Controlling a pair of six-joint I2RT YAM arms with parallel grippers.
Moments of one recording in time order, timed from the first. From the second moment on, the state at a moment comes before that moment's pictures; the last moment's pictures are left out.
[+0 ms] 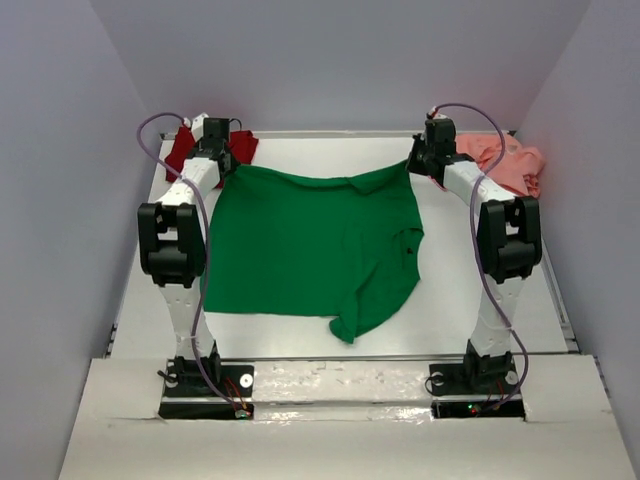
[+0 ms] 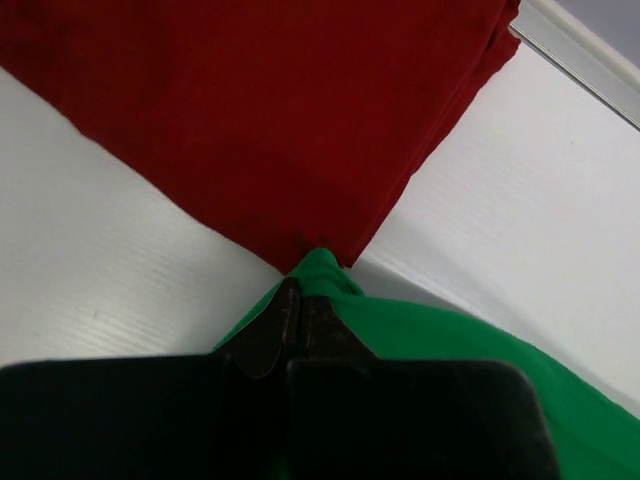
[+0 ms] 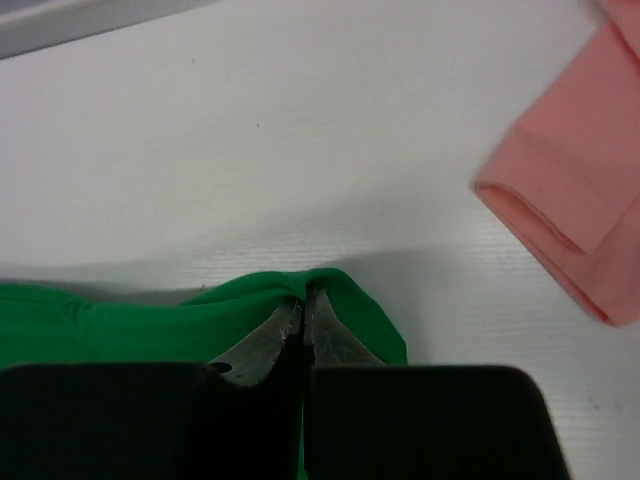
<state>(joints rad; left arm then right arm) -0.07 2.00 1.63 -0.37 -0.29 -0.56 0.15 2.05 1.61 -0.17 0.03 0.35</state>
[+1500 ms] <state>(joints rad) -0.02 2.07 1.72 -0.57 -0.34 -0.49 0.15 1.74 1.39 -0.33 -0.09 0.39</state>
